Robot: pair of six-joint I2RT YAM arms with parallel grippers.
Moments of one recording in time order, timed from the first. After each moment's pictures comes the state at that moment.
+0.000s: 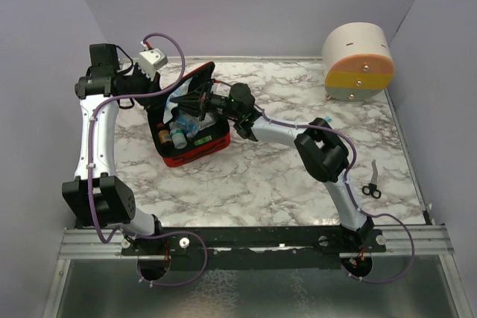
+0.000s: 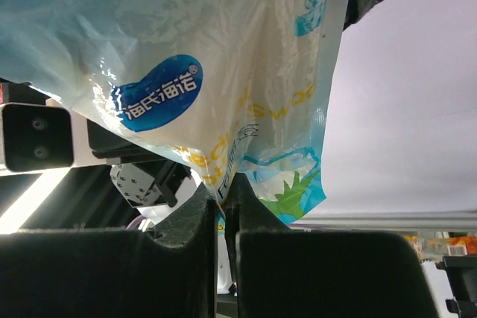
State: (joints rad) left arm 0.16 1.49 1.60 -0.97 0.73 0.68; right arm 0.82 2.25 1.64 0.85 -0.59 2.05
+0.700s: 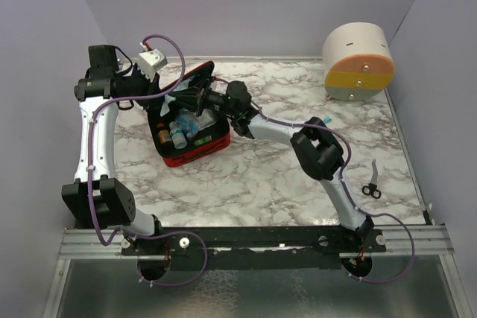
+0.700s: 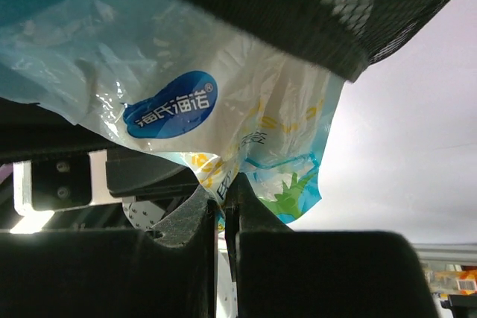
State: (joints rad) left arm 0.16 1.47 1.58 -0.94 0.73 0.68; right arm 0.81 2.31 1.73 0.84 -0.53 2.05
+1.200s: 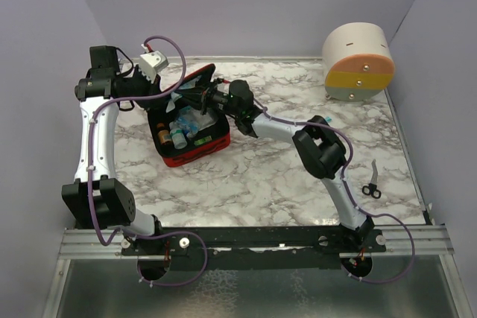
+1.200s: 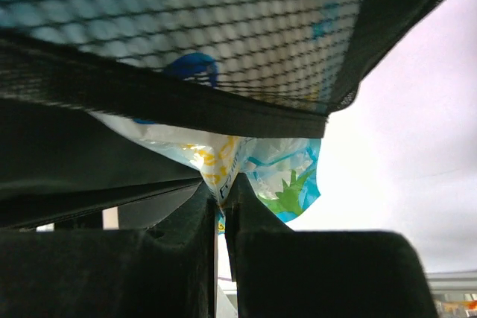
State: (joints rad) left arm 0.16 1.47 1.58 -0.98 0.73 0.69; right arm 0.78 2.30 1.67 0.77 -0.45 2.05
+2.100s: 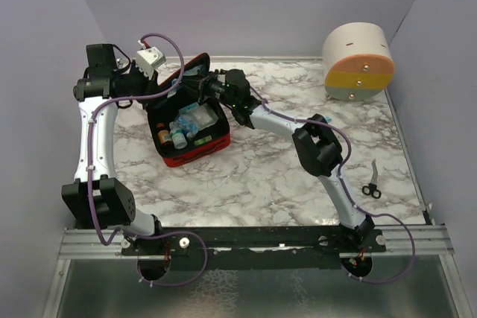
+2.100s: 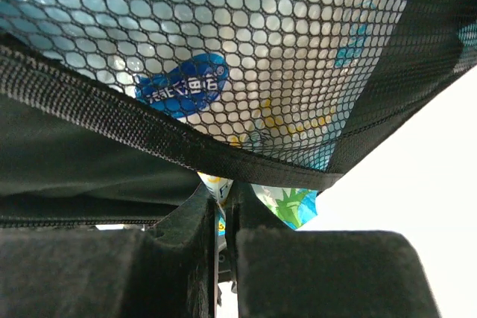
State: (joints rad) left arm 0.16 1.47 1.58 -0.91 0.73 0.69; right arm 0.75 2.35 1.85 0.59 -0.33 2.05
